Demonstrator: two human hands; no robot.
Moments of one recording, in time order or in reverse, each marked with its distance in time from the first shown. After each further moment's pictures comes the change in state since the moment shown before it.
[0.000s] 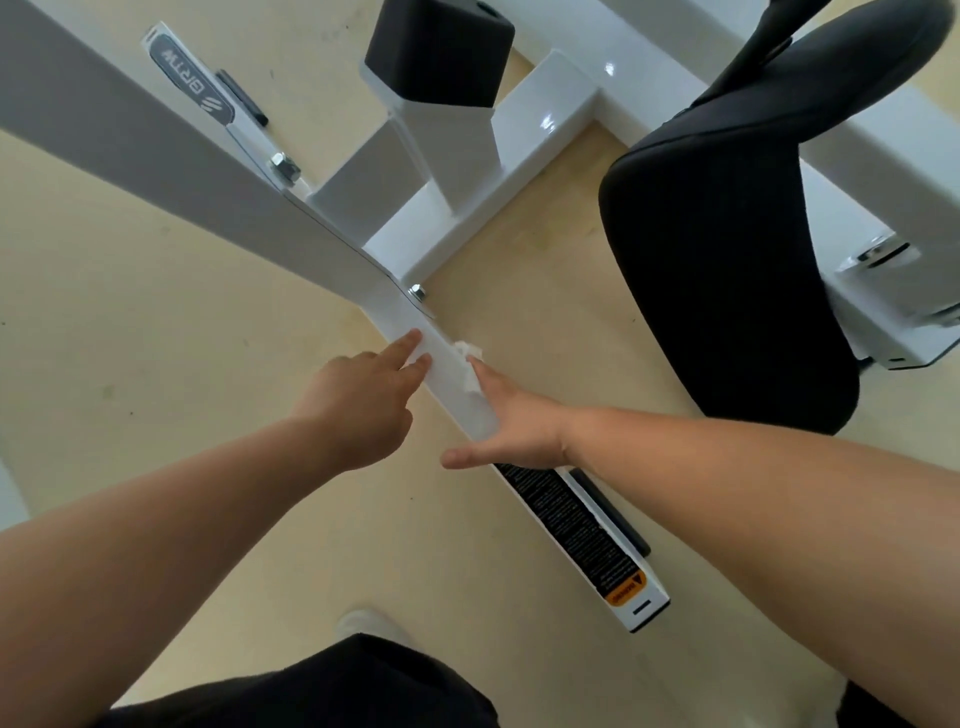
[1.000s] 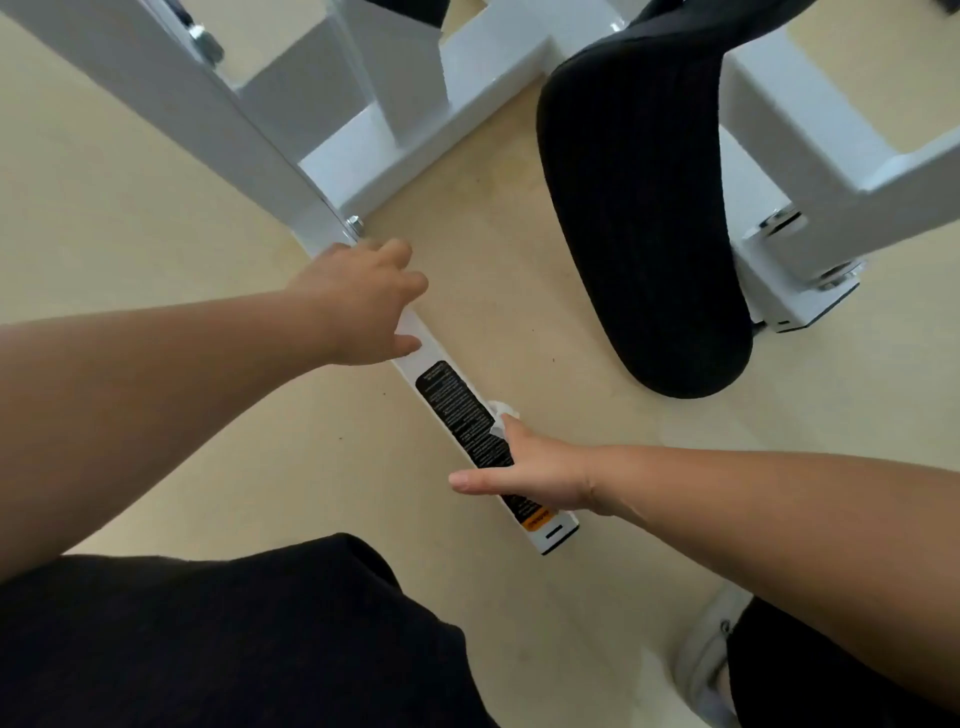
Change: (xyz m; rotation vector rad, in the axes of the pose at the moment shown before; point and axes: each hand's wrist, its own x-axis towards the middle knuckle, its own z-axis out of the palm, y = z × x) left_hand 0.022 0.056 -0.034 0.117 0.169 0.223; right_hand -0.124 0.067 0.039 0.295 -0.093 0.311
